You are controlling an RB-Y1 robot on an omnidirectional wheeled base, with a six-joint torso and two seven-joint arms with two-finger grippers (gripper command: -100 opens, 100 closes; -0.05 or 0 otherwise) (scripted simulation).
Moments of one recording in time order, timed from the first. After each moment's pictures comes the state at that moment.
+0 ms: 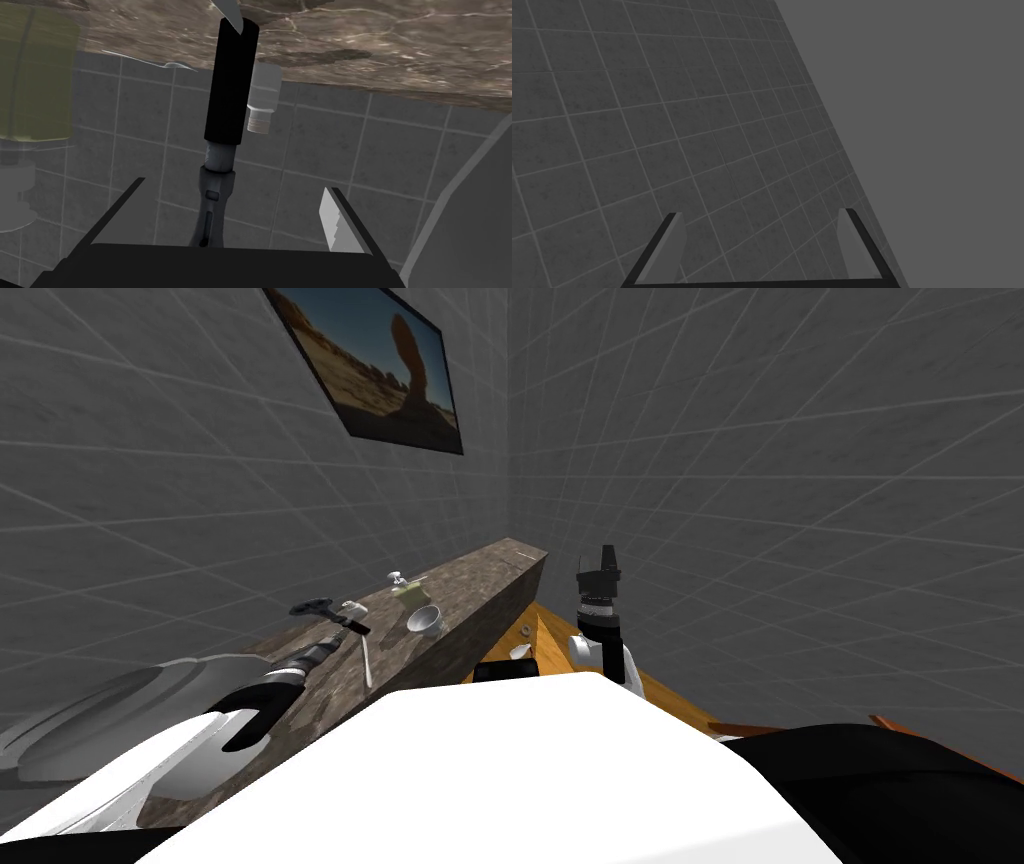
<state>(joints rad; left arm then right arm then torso) 0.66 0.81 0.33 -1.60 -0.72 0.05 0.25 0.46 0.02 0.01 -2.34 0.12 -0.45 -0.06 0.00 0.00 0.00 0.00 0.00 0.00</state>
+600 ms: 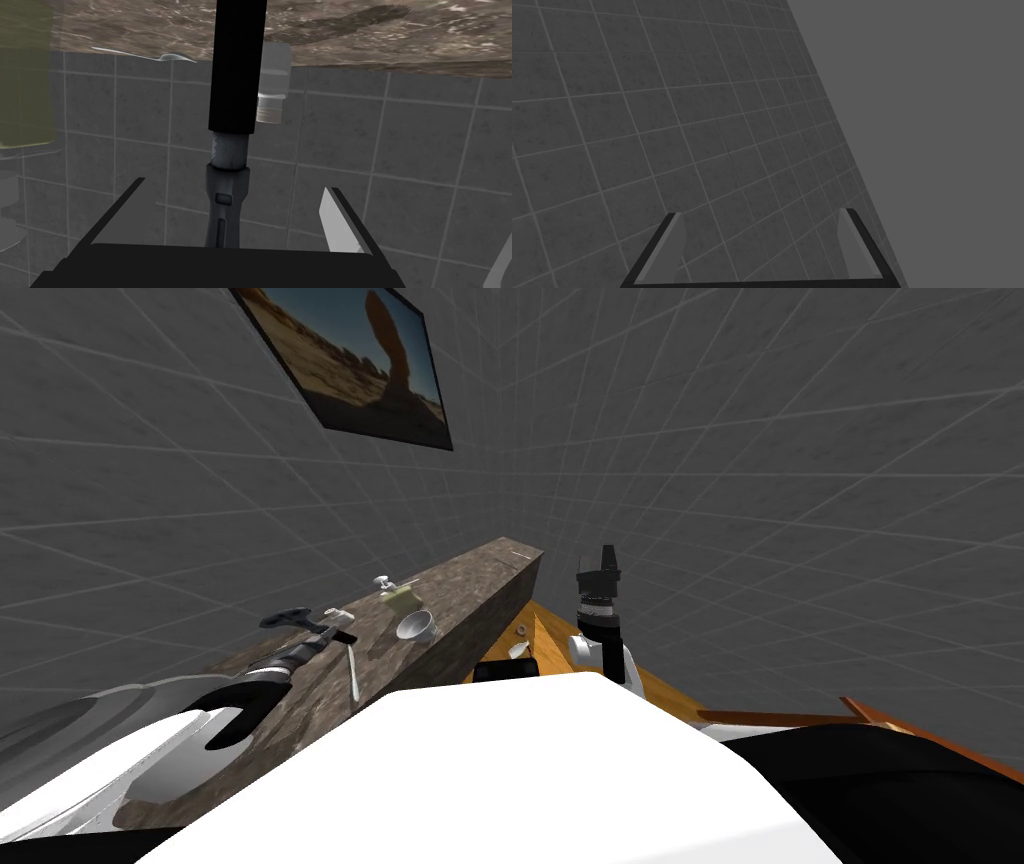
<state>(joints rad) 0.65 0.86 0.35 -1.55 -0.72 0.06 0.24 0.46 0.02 0.01 -2.34 0.12 -0.45 -0.06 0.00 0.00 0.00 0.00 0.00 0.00</state>
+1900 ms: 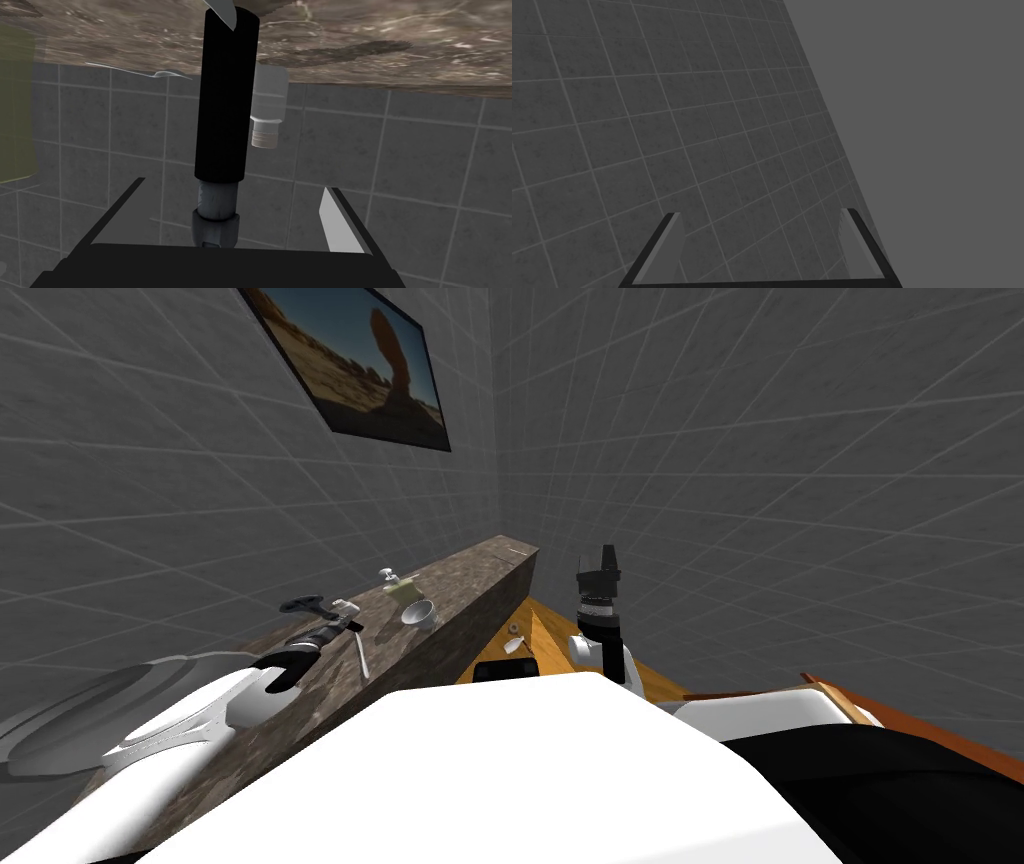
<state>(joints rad) 0.29 0.89 0.23 -1.18 -0.63 -0.01 0.09 0.46 0.02 0.01 -2.34 0.12 -0.45 -0.06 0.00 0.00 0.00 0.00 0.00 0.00</state>
